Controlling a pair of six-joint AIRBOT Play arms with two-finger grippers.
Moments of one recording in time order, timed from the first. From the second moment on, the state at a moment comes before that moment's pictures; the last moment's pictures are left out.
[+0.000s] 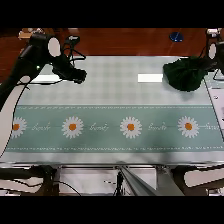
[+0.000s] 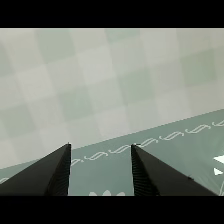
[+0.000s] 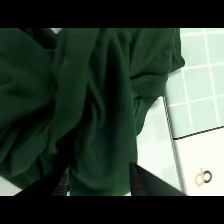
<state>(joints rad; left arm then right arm) -0.33 -1.58 1.62 1.57 -1.34 -1.61 -0.14 -1.67 1.60 -1.93 0.99 1.78</state>
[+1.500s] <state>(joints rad) -0.33 -1.46 1.96 1.51 -1.34 -1.61 -0.15 -1.26 1.60 -1.68 0.62 1.65</state>
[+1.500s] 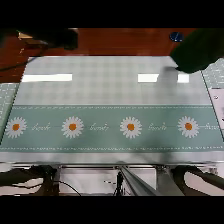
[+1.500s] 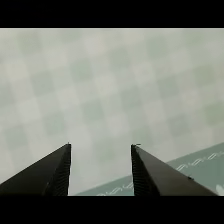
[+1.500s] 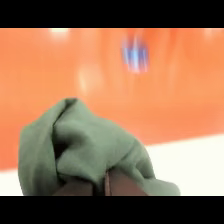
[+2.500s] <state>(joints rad) -0.33 -0.96 1.97 1.52 -1.53 -1.61 0.55 -1.29 1.60 -1.26 0.99 1.57</state>
